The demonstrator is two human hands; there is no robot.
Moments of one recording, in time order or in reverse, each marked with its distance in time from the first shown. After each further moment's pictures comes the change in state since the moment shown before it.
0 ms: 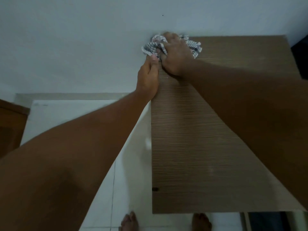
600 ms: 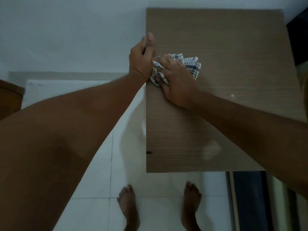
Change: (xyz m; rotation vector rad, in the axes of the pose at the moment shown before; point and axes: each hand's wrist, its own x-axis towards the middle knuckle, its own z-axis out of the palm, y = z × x) left_hand -0.036 0.002 -0.008 0.000 0.069 0.057; right_hand -0.165 -0.033 0.018 0.022 -0.009 -0.202
